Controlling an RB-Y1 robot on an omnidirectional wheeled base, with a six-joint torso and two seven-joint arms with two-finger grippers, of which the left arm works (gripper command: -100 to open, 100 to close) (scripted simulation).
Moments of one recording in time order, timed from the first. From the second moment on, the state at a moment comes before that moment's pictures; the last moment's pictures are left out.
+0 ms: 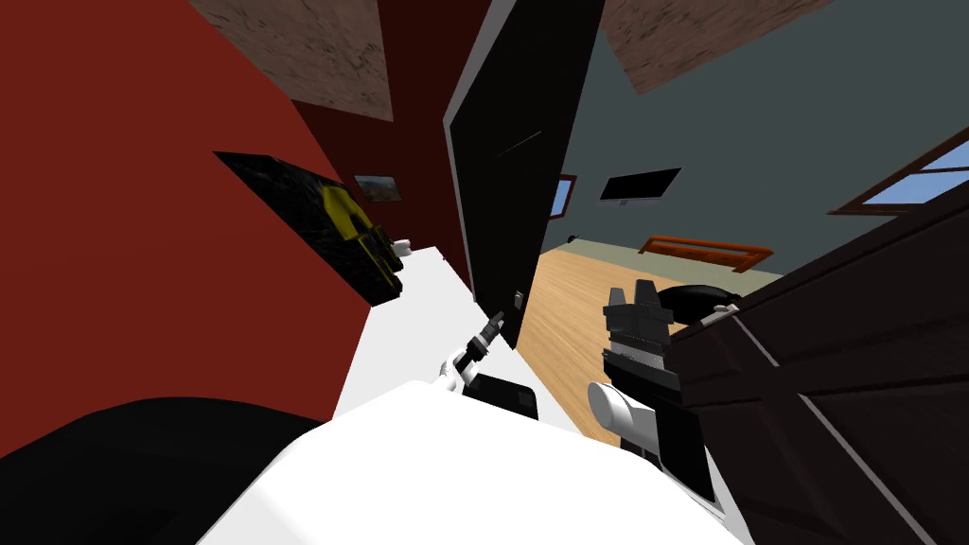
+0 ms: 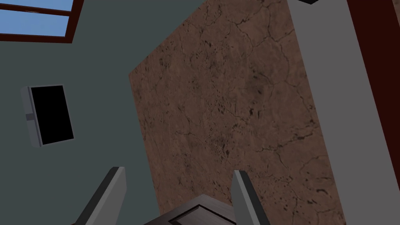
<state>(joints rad) -0.02 0.08 -0.43 -1.03 -0.19 -0.74 0.20</state>
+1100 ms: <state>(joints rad) -0.11 0.05 -0.50 -0.79 -0.23 -0.79 0.25</state>
